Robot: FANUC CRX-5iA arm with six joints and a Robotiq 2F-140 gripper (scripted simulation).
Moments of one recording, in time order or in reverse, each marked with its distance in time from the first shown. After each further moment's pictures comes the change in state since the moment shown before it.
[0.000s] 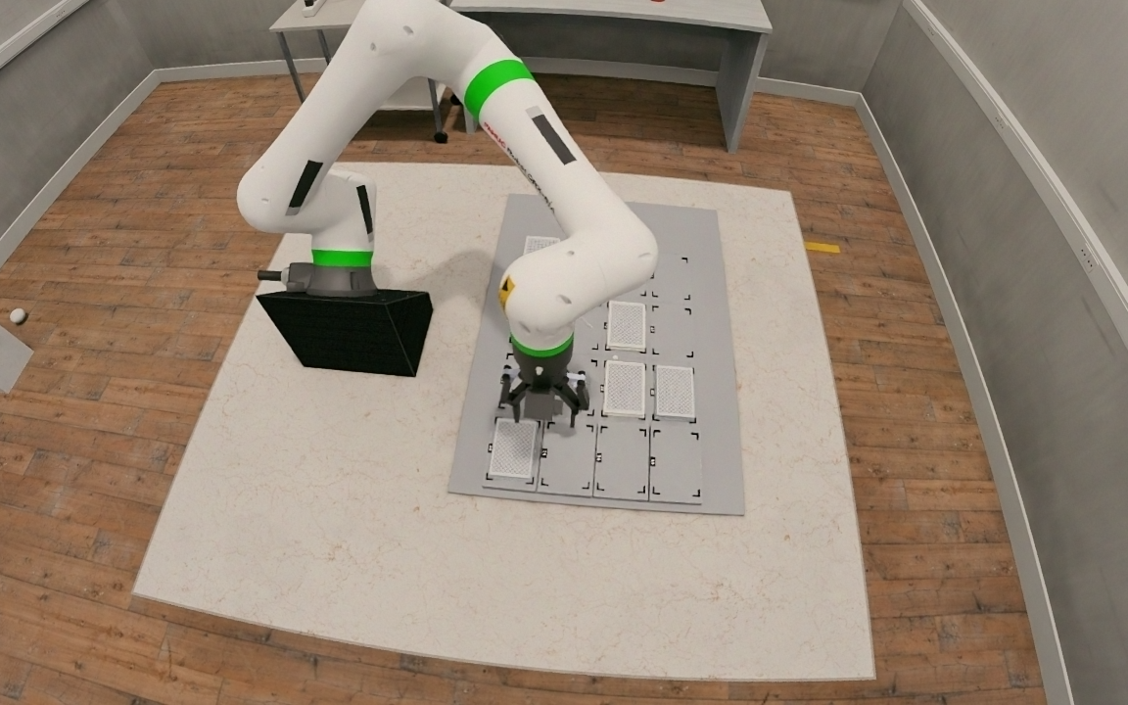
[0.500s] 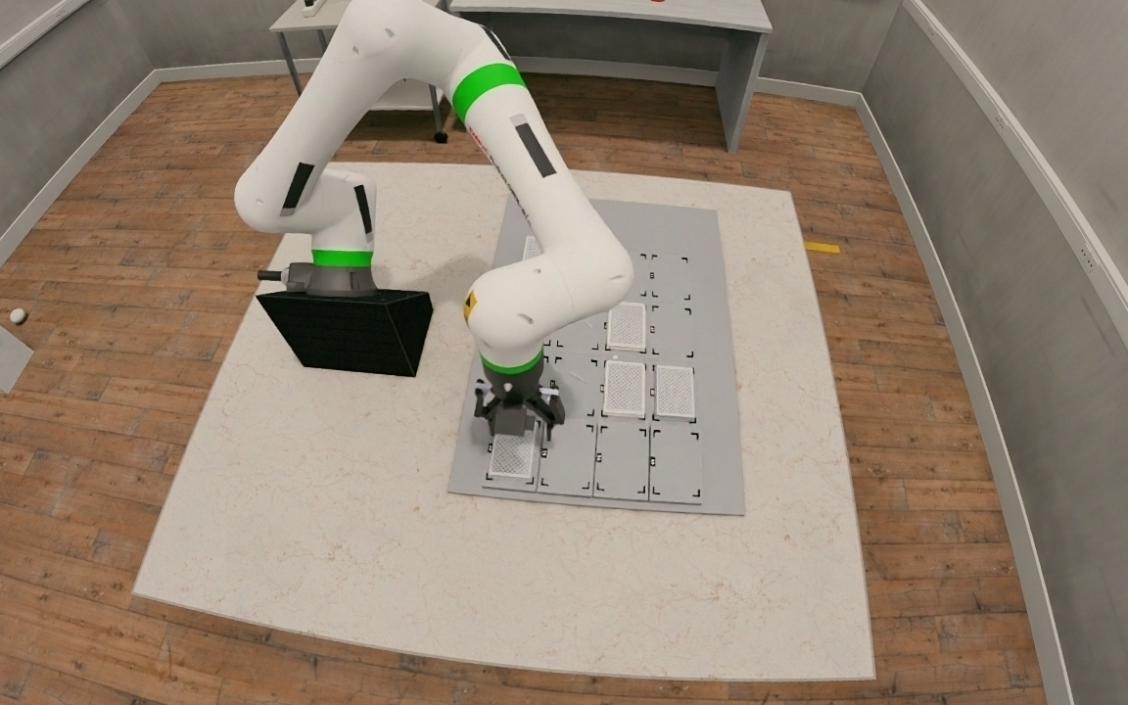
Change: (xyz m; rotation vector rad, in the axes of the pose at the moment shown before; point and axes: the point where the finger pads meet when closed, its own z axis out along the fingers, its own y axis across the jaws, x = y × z) arm 0.032 0.041 0.000 0.000 0.000 0.000
